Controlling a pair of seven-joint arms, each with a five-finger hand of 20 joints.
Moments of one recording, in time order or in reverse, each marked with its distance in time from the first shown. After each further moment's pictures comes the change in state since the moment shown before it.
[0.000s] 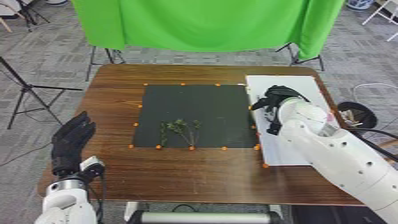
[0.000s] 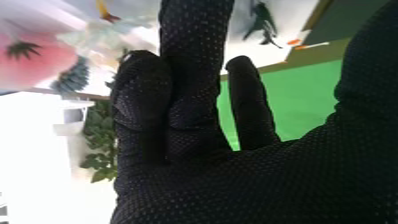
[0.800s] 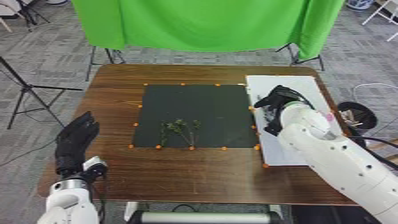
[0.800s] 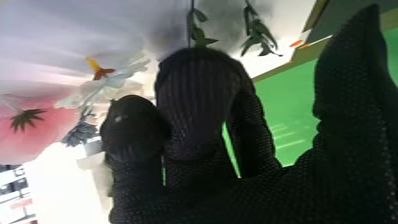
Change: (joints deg) left arm -0.6 -1.0 0.4 0.6 0.4 -1.7 -0.3; right arm -2.5 0.0 0.8 1.7 3.5 12.6 -3.5
